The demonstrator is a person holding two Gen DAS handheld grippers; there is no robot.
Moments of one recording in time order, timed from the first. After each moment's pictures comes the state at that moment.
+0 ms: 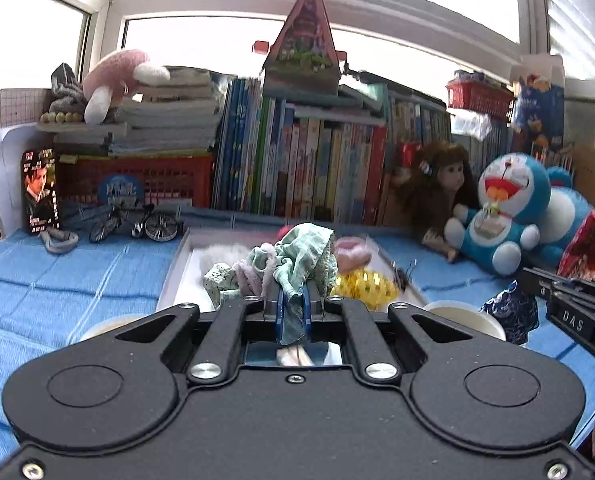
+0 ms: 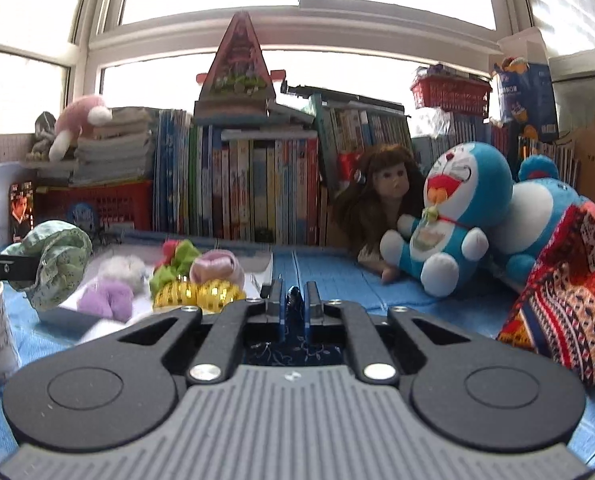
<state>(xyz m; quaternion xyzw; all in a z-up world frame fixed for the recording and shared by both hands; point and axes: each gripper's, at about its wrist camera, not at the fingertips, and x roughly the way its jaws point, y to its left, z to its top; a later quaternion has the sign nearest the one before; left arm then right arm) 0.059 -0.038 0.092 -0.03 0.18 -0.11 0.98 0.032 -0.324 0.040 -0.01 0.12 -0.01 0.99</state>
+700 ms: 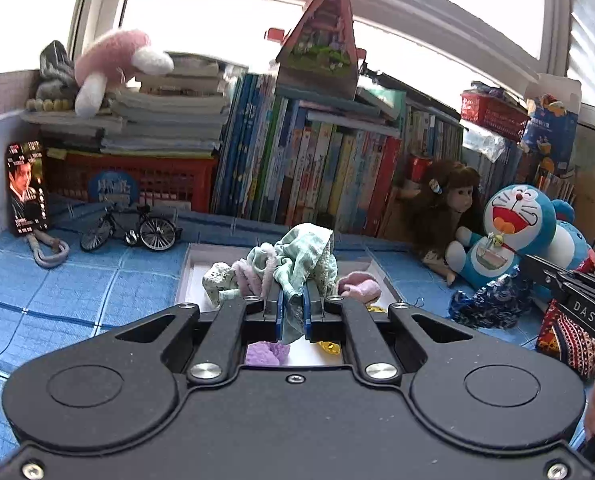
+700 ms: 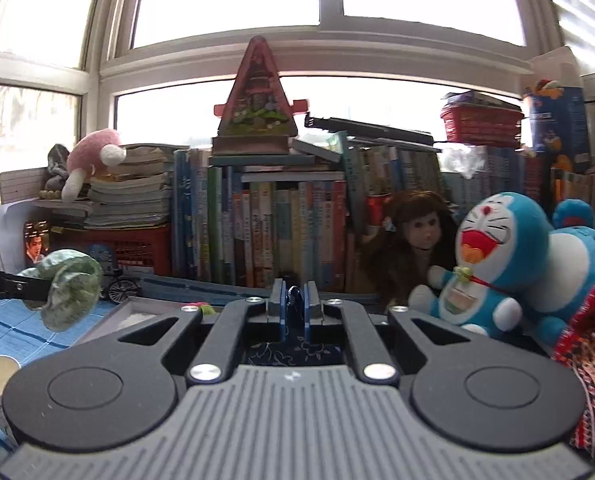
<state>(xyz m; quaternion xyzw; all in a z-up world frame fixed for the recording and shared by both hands) 0.133 -0.003 0.145 -0.06 0.25 -0.13 0.96 0.085 -0.316 0.099 0.00 0.12 0.04 0.99</state>
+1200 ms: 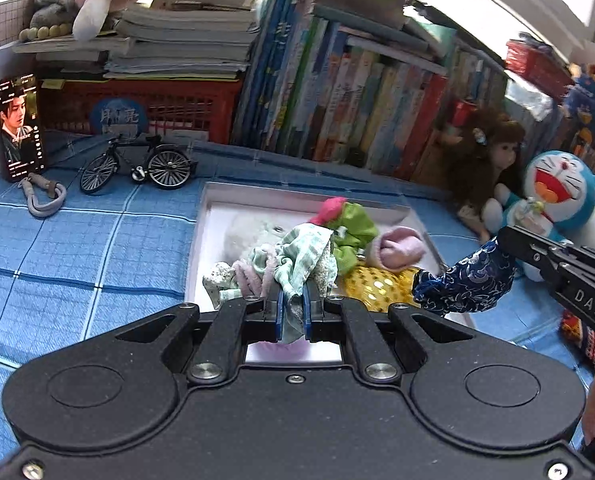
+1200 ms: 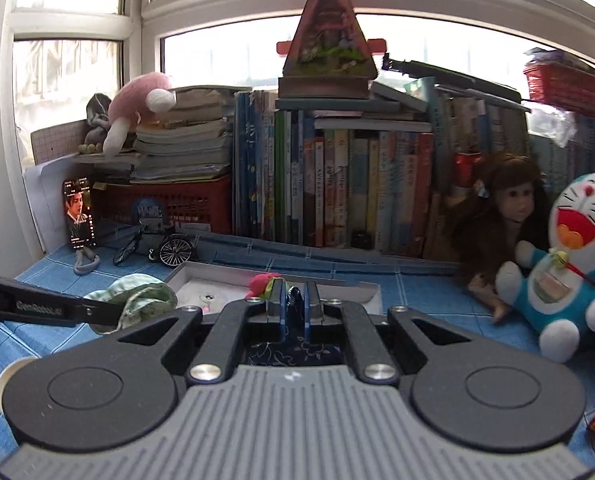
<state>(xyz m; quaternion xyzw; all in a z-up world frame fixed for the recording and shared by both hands) 0.204 0.009 0.117 -0.07 0.36 -0.10 0.92 0.154 -0.261 0.100 -0.01 0.21 0.11 0.97</state>
